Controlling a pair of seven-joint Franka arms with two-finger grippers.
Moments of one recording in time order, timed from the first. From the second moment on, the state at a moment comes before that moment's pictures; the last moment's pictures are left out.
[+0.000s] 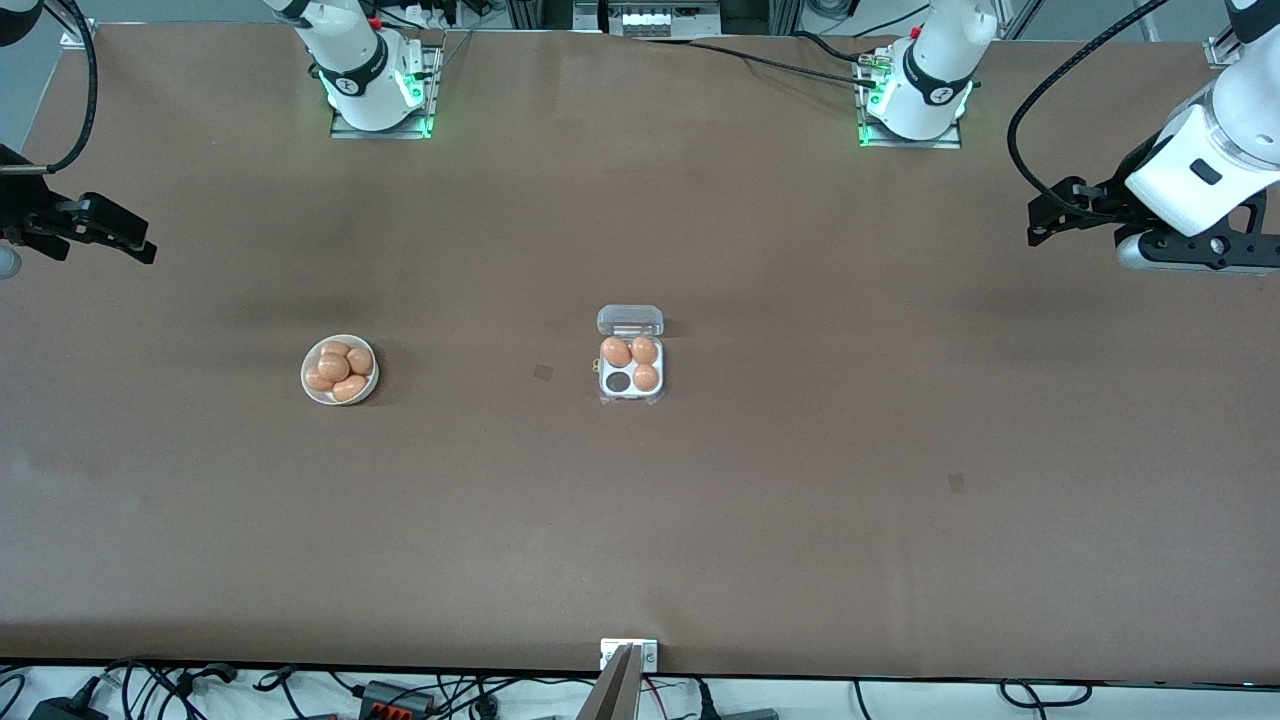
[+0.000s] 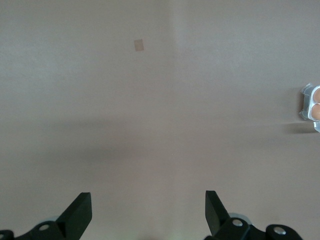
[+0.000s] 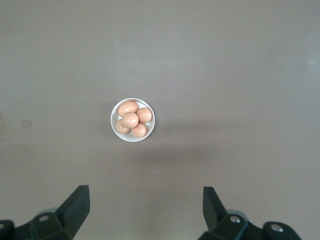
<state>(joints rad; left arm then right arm) -0.04 0.00 -0.05 -1.62 -0.02 1.53 -0.07 -0.05 0.01 0.00 -1.63 -0.02 1.63 -0.02</state>
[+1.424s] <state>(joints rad) -0.04 0.00 -0.05 -1.62 -0.02 1.53 -0.07 0.06 0.41 0.01 -1.64 0.01 1.79 -0.02</state>
